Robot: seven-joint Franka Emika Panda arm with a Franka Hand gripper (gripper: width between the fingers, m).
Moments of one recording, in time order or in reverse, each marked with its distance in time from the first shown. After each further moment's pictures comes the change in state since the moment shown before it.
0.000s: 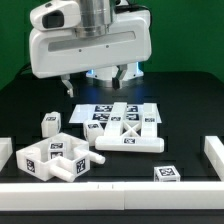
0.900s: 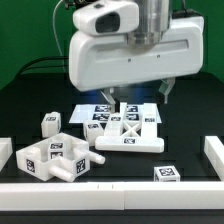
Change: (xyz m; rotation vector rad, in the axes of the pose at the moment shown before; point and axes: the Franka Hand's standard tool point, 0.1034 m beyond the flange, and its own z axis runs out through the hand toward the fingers) arm 0.100 -0.043 -0.004 -0.061 0.020 -0.067
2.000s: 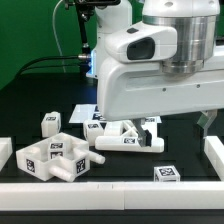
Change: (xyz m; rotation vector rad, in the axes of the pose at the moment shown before) arm 0.081 -0.016 0.019 -0.014 0.056 0.130
